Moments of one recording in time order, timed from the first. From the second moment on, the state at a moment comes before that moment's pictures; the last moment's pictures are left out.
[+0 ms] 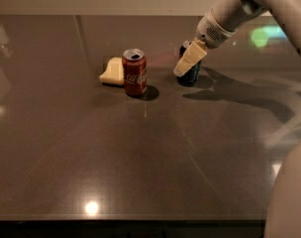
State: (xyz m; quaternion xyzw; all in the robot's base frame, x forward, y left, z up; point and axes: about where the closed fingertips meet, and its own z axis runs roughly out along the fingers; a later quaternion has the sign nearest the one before) arm 0.678 -0.117 0.893 -0.50 0.82 0.11 0.25
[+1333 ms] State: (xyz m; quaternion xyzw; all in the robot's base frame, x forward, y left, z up) arm 0.640 -0.111 0.950 -0.55 0.77 0.13 0.29
